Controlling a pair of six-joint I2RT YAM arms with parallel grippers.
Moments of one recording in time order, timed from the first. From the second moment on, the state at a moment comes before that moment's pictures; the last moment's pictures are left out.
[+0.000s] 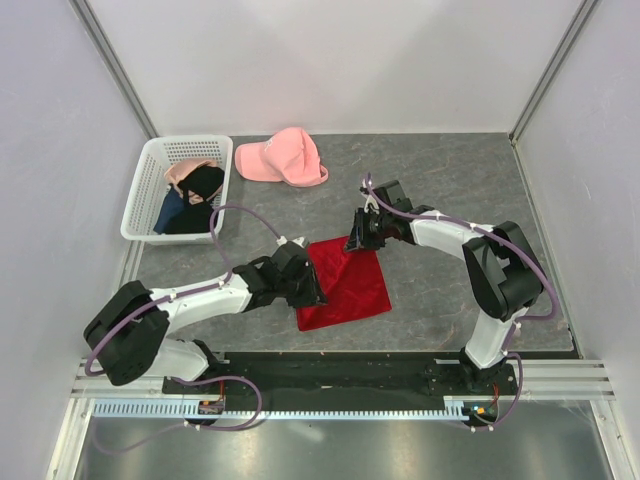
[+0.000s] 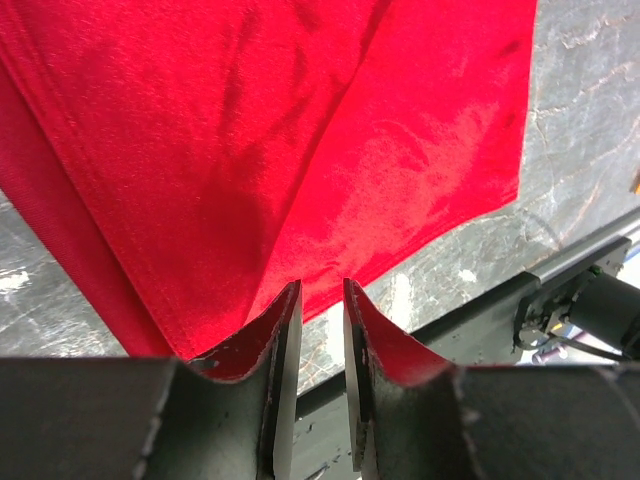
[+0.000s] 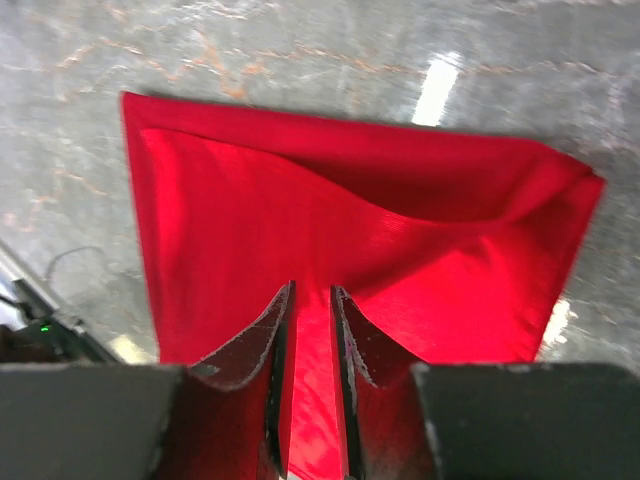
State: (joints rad) left arm -0.83 1.36 0.64 -0.17 0.10 -0.94; right arm 0.48 1.80 1.09 -0.19 -0.41 0.51
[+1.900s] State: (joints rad) left arm -0.78 1.40 0.65 -0.16 0.14 -0.89; right arm 0.48 1.87 1.20 -0.24 -0.36 0.46
